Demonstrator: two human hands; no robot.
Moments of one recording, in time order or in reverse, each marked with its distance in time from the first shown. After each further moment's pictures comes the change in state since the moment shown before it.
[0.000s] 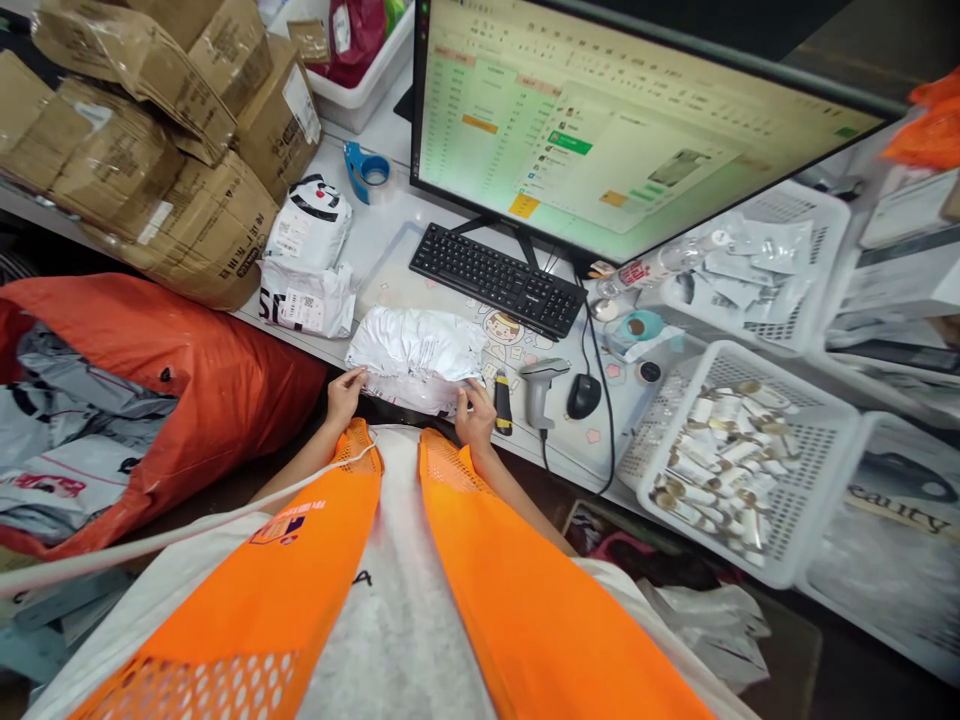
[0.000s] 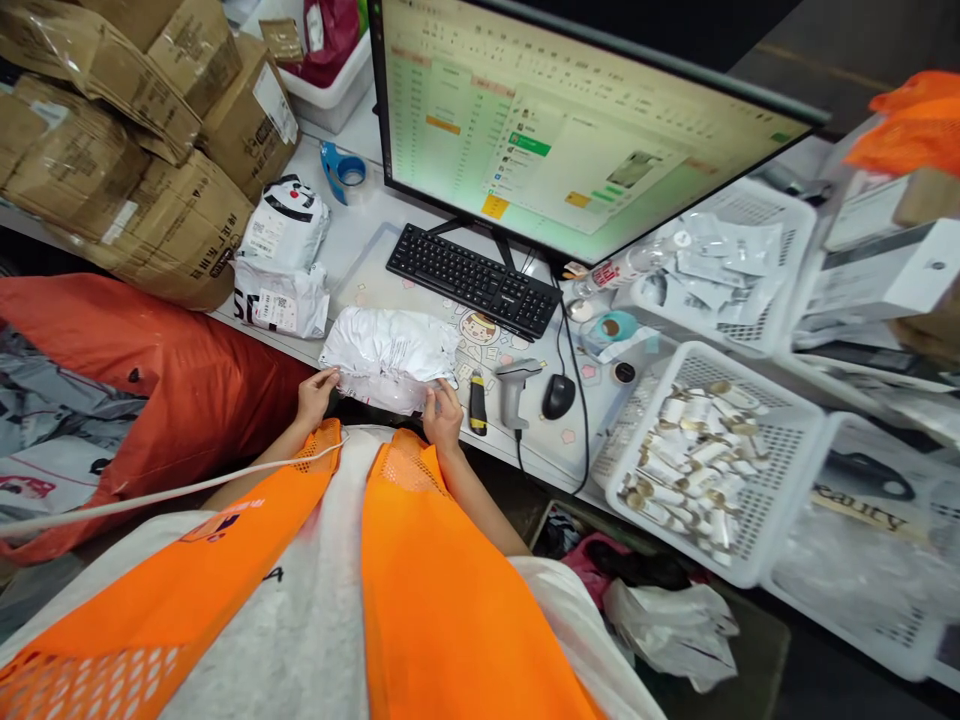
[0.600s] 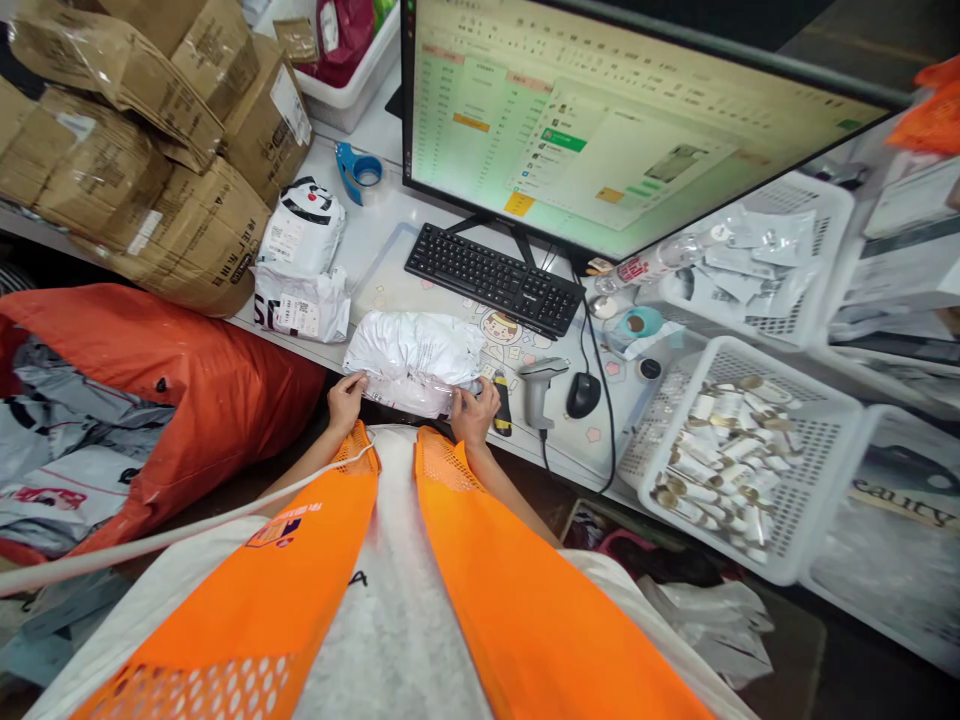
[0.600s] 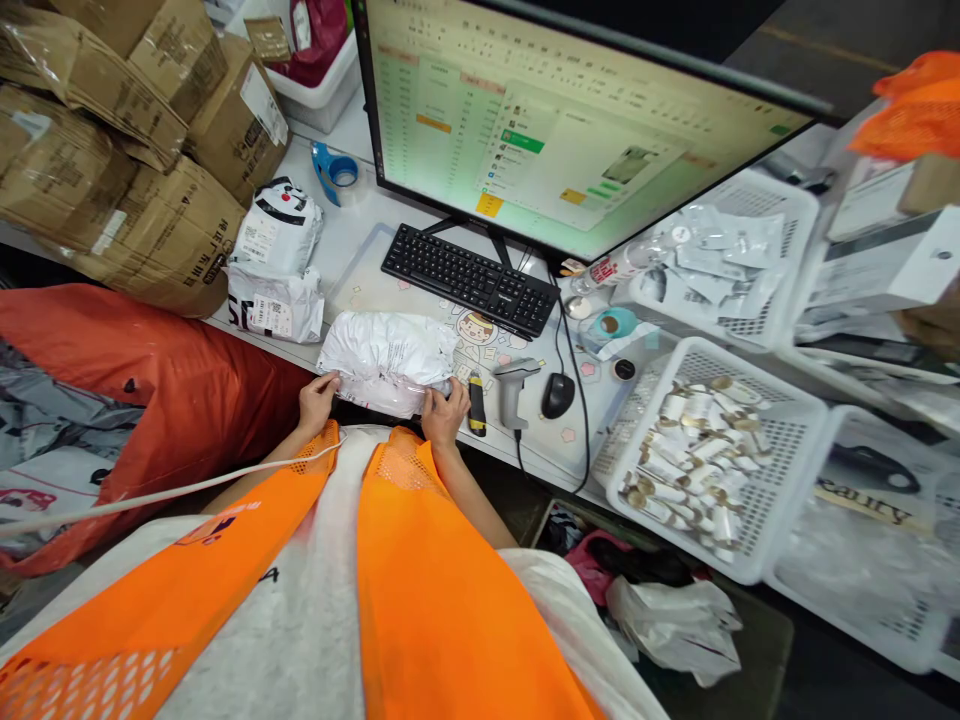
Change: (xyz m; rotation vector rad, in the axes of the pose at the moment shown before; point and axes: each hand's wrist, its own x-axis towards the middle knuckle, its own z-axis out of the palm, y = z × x) left_hand -0.004 0.007 0.009 0.249 0.017 0.049; right_hand -0.003 0.026 0.017 -0.390 0.045 -0.012
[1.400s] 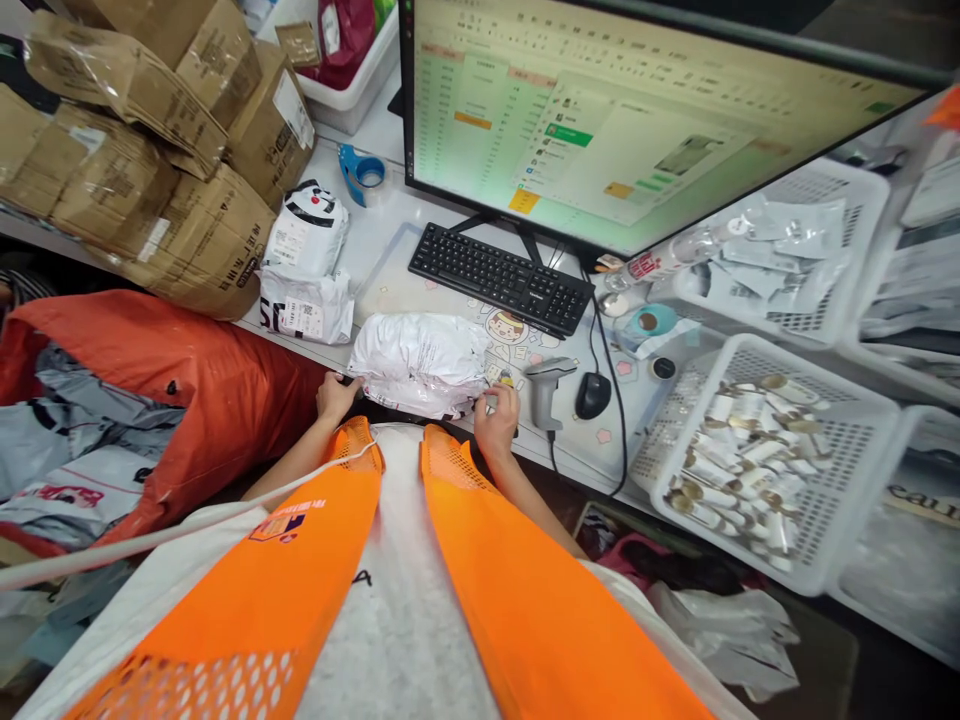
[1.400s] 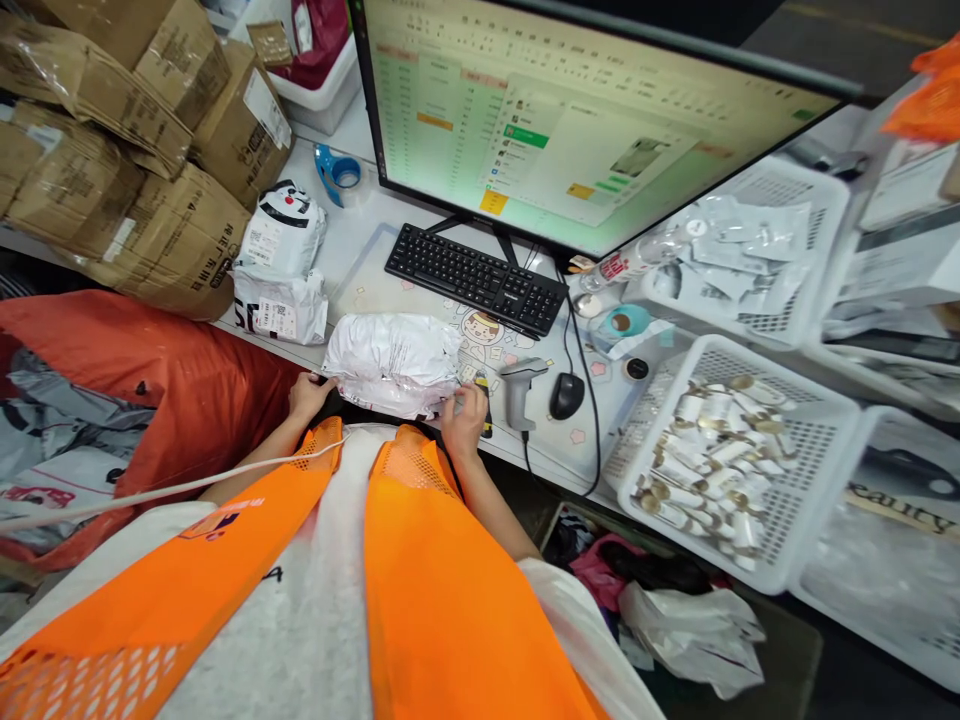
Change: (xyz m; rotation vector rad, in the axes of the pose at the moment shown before) left_hand 0.035 0.001 -0.030 0.672 0.009 -0.210; right_hand 0.010 0.012 -0.034 0.206 0.051 -0.011
